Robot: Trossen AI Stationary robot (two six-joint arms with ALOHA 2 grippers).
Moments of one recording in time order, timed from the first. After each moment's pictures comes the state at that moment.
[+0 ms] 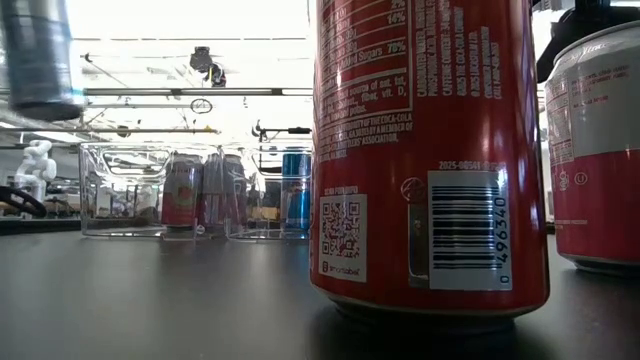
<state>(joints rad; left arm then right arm) -0.63 1.22 1.39 -1.57 -0.22 -1.54 0.62 1.27 1.03 -0.77 0.45 1.28</state>
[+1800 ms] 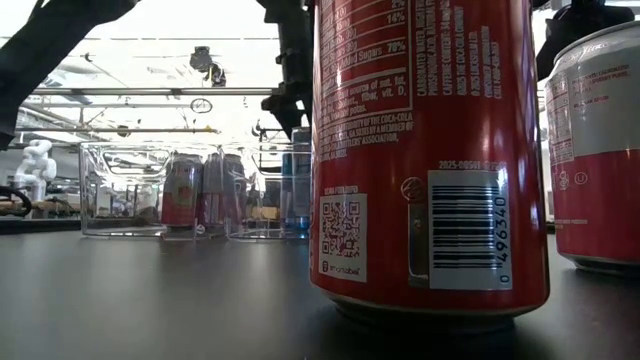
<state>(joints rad) 0.29 2.09 2.03 -1.30 -0.07 -0.38 0.62 1.27 1.03 -0.77 0.45 1.18</state>
